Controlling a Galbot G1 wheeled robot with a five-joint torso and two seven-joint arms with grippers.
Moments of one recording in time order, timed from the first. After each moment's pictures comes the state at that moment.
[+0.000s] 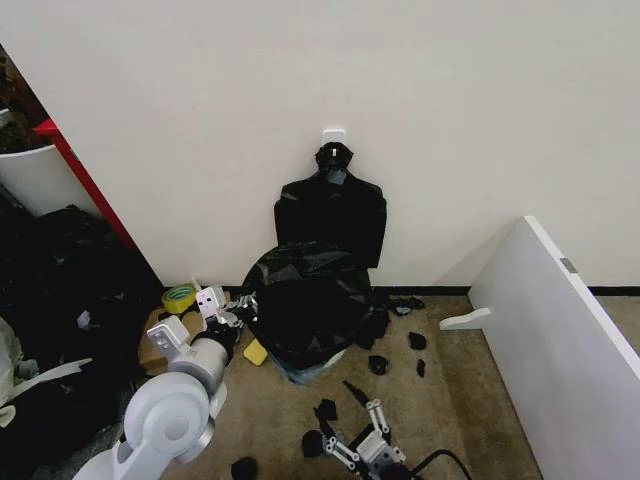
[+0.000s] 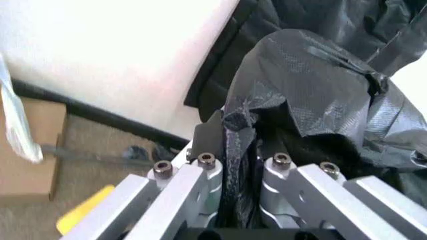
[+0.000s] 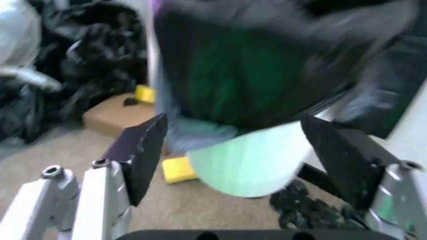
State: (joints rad) left arm 1.30 -1.01 -0.27 -2.25 -1.06 0.20 -0.56; right arm -1.74 1.00 0.03 2.13 -0.10 0.24 0.16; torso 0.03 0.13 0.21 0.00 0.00
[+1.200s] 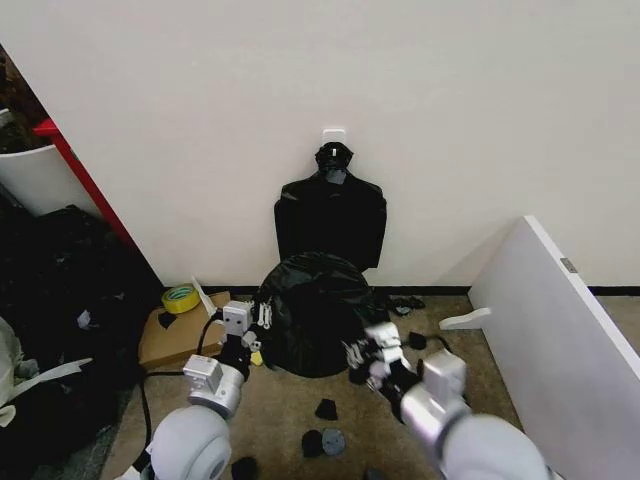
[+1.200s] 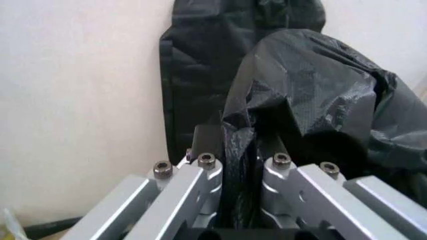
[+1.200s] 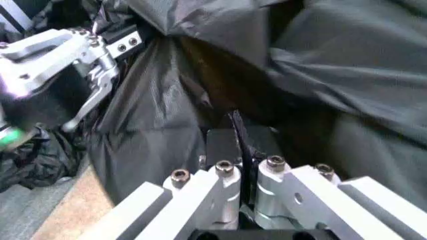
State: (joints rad) left arm 1.38 -1.00 -0.14 -2.20 -0.37 0.03 -0.33; right arm -1.09 0.99 -0.17 2.37 0.81 -0.60 0.57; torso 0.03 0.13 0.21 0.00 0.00
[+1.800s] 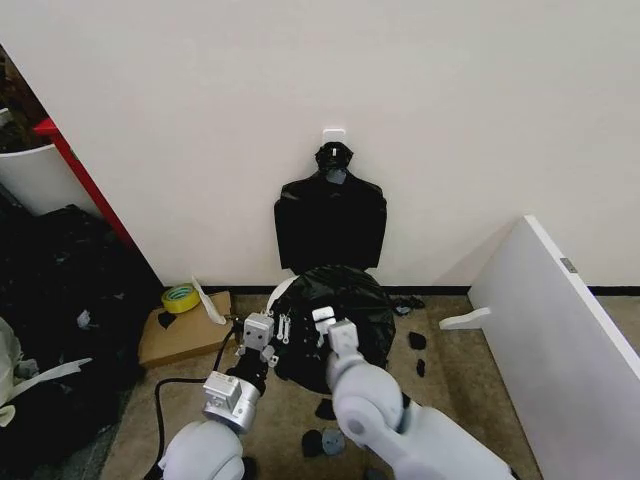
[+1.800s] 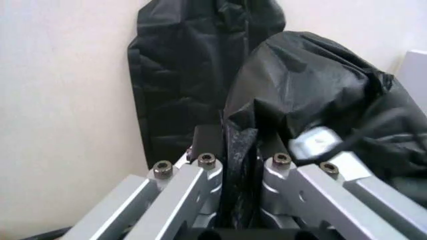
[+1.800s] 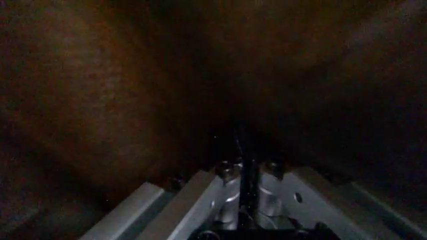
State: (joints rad) left arm 1.42 -1.01 -0.08 -2.24 -0.27 0.02 -0.31; right arm -0.85 1.27 -0.34 1.92 0.76 -0.66 0.80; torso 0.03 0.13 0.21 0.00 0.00
